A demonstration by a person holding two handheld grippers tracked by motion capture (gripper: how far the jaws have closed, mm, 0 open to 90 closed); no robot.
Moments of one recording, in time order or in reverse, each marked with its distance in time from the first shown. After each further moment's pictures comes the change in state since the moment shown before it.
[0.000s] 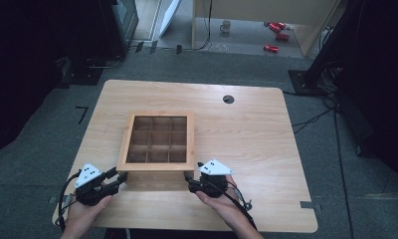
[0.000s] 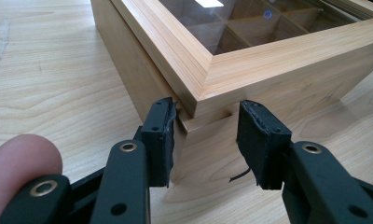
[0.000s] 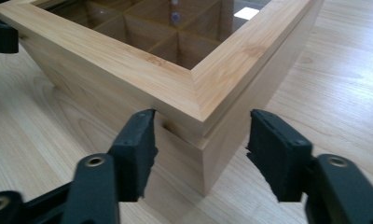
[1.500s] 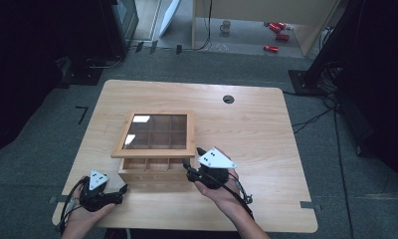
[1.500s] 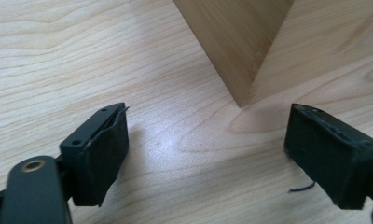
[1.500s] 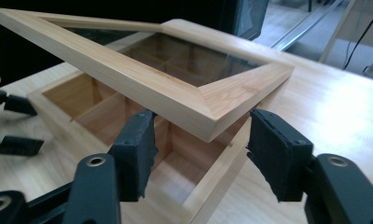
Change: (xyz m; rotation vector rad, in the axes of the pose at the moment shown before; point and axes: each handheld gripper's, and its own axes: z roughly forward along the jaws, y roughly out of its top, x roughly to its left) left arm 0.013 -0.040 0.025 0.189 0.185 0.056; right arm 0.006 0.048 -0.021 -0.135 -0.053 -0.088
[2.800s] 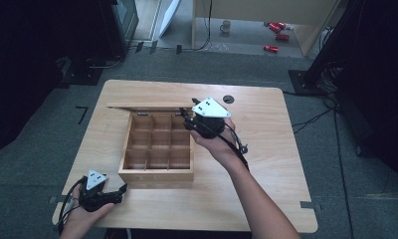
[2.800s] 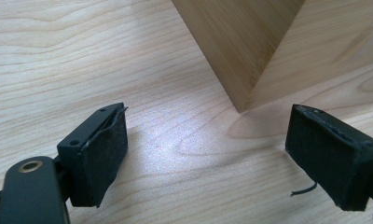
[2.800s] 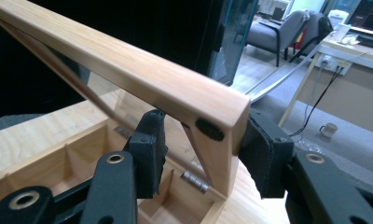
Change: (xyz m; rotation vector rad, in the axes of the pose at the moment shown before) left arm 0.004 0.000 -0.001 -0.013 -0.029 -0.032; right arm -0.046 0.103 0.047 -0.150 -0.079 -0.126
